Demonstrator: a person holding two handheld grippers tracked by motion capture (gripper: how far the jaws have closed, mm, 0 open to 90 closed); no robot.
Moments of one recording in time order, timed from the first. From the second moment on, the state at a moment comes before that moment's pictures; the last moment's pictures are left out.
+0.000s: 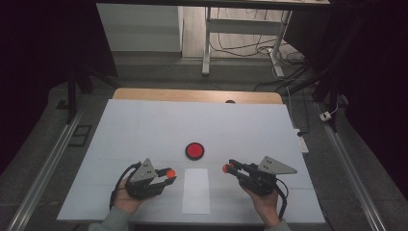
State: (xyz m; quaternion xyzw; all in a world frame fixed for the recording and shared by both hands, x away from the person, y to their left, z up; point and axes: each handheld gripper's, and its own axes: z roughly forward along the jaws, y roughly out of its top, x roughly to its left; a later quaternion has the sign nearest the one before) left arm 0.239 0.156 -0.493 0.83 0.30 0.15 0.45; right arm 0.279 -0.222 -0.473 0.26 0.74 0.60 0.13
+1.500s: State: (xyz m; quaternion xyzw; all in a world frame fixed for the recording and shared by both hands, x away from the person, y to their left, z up) left arm 0.230 0.198 -0.503 0.82 0.34 0.14 0.44; right arm 0.299 -0.204 -0.473 0.27 0.75 0.59 0.13
